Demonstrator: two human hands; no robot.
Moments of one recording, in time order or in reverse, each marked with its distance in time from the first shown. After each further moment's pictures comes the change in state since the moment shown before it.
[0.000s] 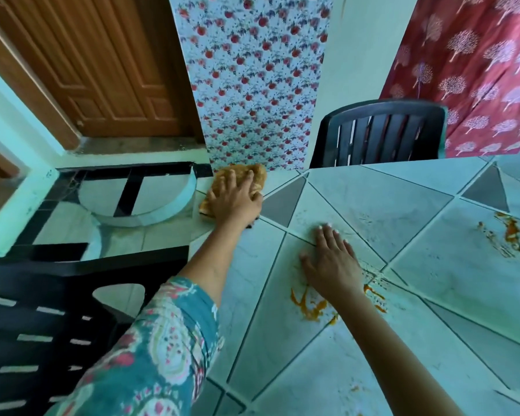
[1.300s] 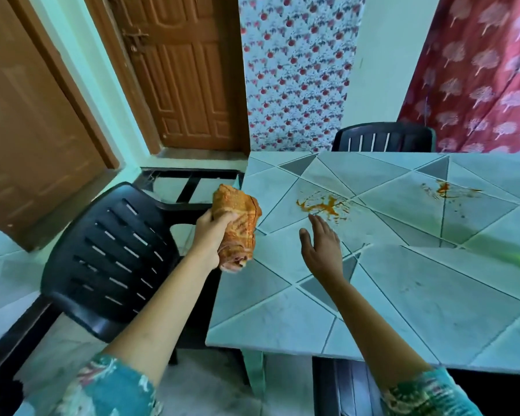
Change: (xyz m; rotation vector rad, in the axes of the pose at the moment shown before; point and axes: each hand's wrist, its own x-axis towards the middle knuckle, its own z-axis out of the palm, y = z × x) left_hand -0.440 -0.065 -0.070 -1.421 0.237 -0.319; right_hand -0.286 -0.005 -0.011 0.518 0.269 -0.219
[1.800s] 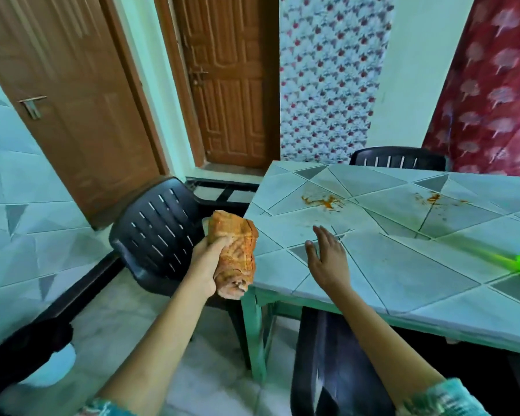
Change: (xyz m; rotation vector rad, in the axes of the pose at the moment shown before) left_hand -0.211 -0.043 -0.023 -0.195 0.118 -0.031; right_hand -0.138 0.023 -0.087 0.052 -0.051 -0.200
